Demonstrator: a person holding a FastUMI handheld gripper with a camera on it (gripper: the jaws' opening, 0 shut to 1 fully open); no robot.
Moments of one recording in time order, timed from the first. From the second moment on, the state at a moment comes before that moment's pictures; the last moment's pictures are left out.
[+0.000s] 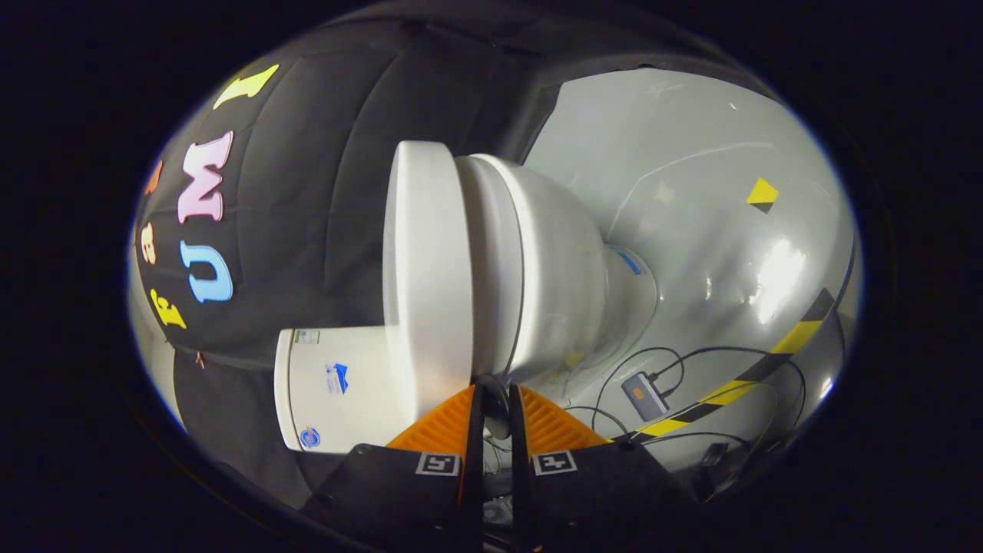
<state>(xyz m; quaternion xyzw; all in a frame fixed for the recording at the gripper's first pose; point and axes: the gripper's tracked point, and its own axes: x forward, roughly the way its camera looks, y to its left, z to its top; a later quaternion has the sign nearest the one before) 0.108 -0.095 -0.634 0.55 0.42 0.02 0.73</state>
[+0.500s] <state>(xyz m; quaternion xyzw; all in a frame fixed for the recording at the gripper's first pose) 0.112 -0.075 -0.573 0.48 0.43 -0.03 0.76</state>
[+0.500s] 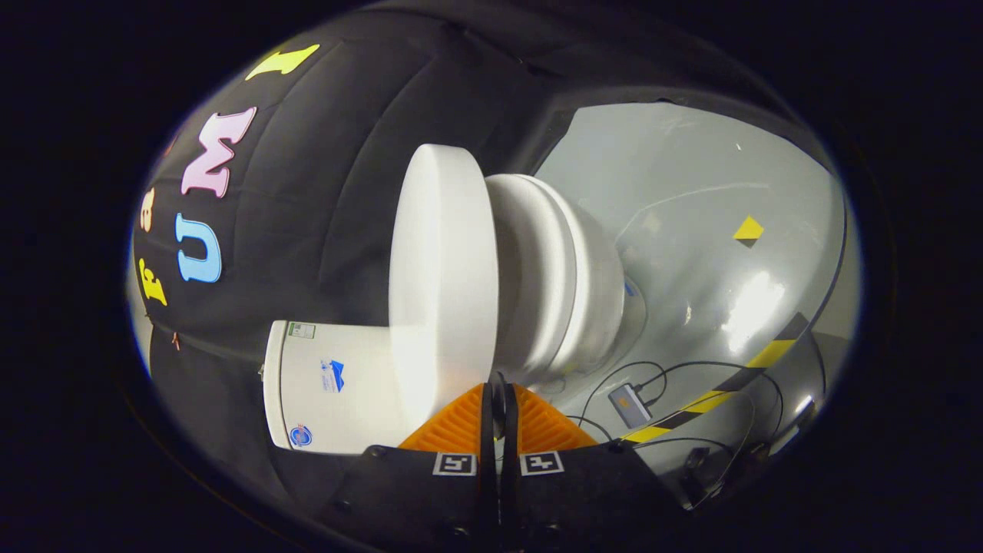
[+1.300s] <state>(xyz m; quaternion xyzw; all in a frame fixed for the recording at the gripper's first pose) 0.125 0.018 -0.435 0.21 0.39 -0.12 0.89</state>
